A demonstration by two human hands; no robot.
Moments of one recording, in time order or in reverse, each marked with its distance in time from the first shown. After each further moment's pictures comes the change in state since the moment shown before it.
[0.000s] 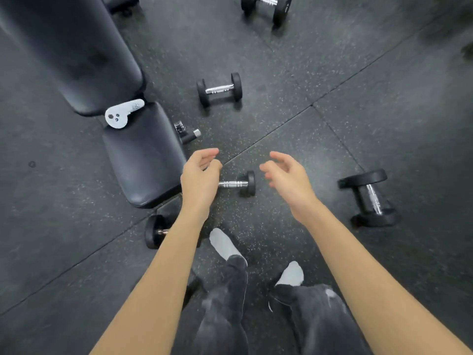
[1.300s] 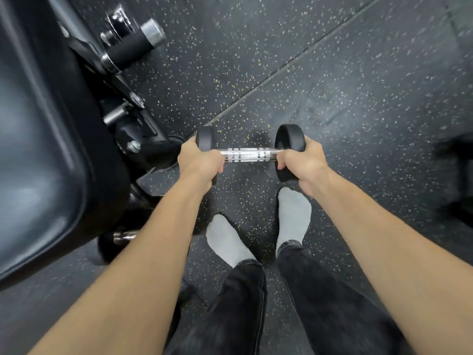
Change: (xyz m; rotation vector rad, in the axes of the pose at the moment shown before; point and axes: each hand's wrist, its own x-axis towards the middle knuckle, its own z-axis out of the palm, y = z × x) left_hand 0.272 -0.313 0.114 0.228 -0.041 -0.553; right_hand 0.348 0.265 0.104 -0.088 0.098 0.413
